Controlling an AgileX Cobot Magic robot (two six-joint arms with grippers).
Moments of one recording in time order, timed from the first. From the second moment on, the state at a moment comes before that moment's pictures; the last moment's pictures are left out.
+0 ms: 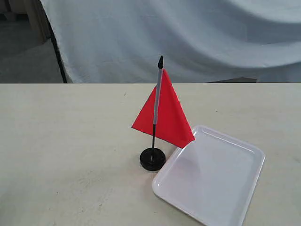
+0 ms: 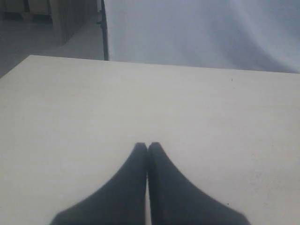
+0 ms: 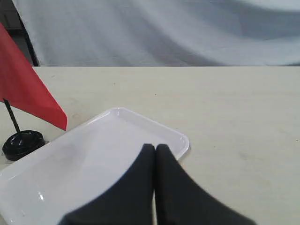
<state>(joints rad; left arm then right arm) -0.06 0.00 0.00 0.16 0.33 -0.25 0.09 0.00 0.00 0.01 0.30 0.06</state>
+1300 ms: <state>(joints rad) -0.06 0.00 0.00 0.16 0.33 -0.25 0.09 0.00 0.00 0.00 -0.44 0.47</state>
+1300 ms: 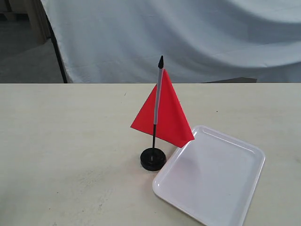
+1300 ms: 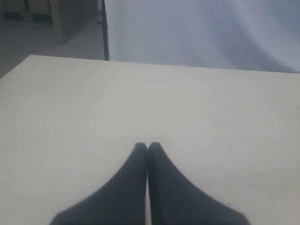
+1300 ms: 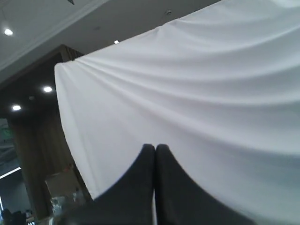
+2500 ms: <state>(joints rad) -0.06 0.00 0.00 0.16 0.33 -0.25 0.44 1.91 -0.48 -0.46 -1.14 0.26</state>
